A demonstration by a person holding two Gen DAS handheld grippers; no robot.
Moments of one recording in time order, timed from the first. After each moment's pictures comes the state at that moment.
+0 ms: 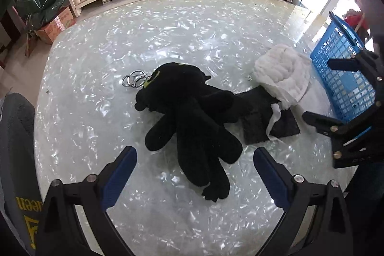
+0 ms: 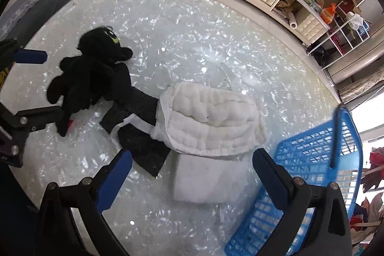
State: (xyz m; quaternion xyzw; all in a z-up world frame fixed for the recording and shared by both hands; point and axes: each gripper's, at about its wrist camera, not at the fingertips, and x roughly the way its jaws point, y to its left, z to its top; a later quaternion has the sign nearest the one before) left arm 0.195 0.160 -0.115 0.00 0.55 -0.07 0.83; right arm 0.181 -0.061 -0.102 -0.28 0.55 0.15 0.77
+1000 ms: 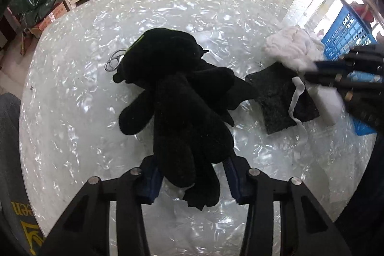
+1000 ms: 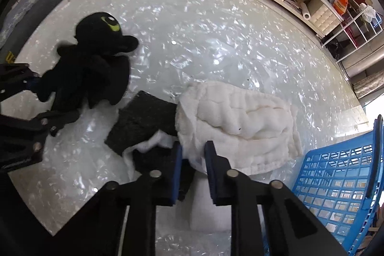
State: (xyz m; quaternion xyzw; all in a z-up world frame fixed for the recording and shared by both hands) left arm 0.217 0.151 -0.161 0.01 0.57 -0.08 0.82; right arm 0.203 -0.055 -0.130 -0.24 0.57 0.19 0.77
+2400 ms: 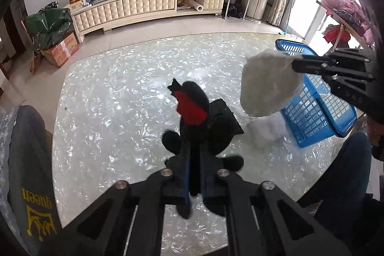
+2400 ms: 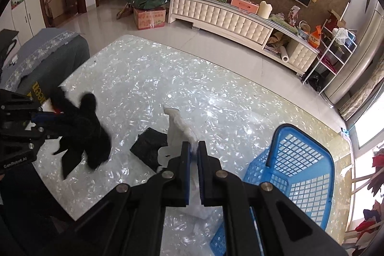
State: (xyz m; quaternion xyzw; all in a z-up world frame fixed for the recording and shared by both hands) left arm 0.125 0.106 -0.015 -0.01 0.47 -0.08 0.88; right arm 0.131 -0.113 -0.003 -0.20 0.42 0.21 0.86
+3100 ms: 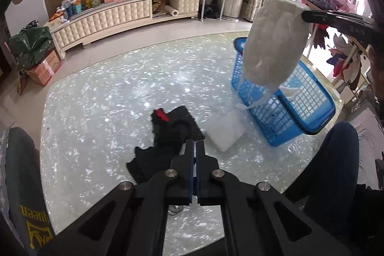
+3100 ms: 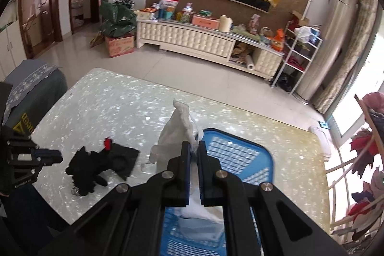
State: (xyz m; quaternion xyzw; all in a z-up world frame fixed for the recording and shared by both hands) left arm 0.119 0.044 0.003 0.02 0.46 -0.14 0.88; right arm 0.128 -0.185 0.044 -0.16 0.37 0.13 0.91
